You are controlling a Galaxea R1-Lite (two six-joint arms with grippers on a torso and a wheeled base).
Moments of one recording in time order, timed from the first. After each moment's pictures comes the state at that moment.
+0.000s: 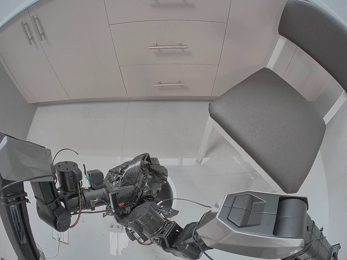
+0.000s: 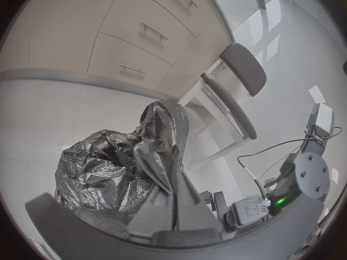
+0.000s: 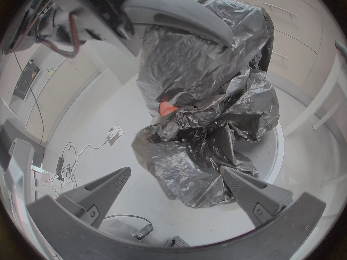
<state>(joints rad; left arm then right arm) -0.22 2.21 -0.30 -1.53 -0.66 -0.16 1.07 2.56 -1.31 -0.58 -0.30 0.13</state>
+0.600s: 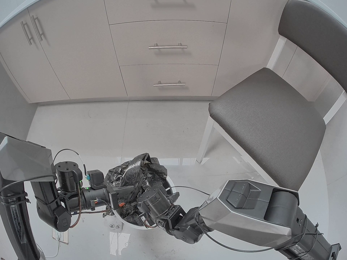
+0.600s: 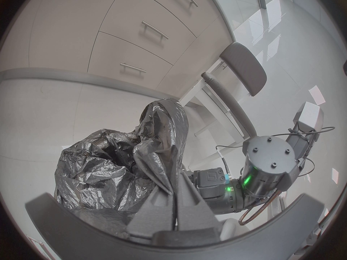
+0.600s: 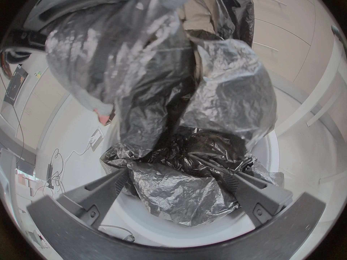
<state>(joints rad) -0.22 2.21 -0.30 -1.53 -0.66 -0.16 0.96 2.64 -1.45 -0.54 -0.30 0.10</state>
